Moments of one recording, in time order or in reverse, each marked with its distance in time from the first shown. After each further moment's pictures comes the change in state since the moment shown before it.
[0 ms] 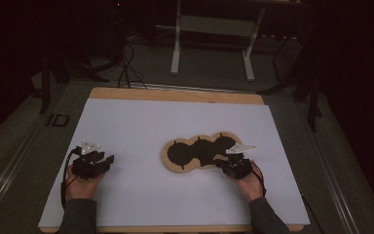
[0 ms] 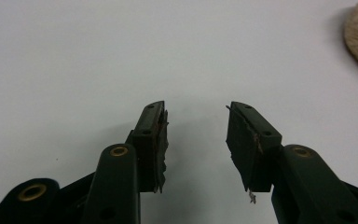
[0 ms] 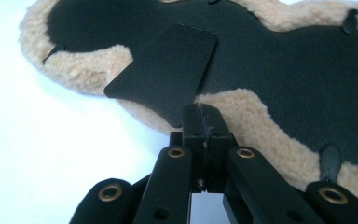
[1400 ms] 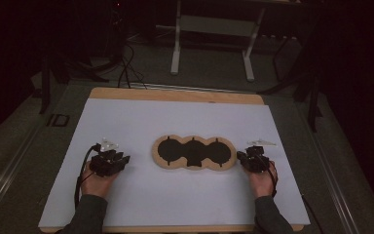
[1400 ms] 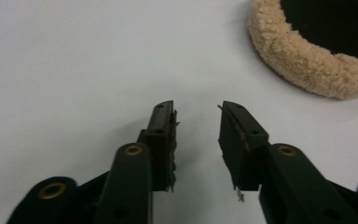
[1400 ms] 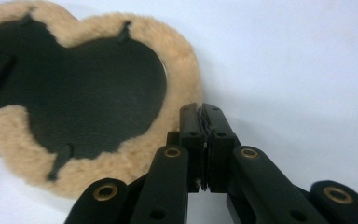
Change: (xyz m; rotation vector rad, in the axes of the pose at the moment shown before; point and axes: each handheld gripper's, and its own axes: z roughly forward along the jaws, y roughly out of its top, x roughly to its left) left arm -0.031 0.015 0.025 0.039 -0.103 0.076; right arm -0.046 -0.009 -0.022 -0.019 -0.292 0.287
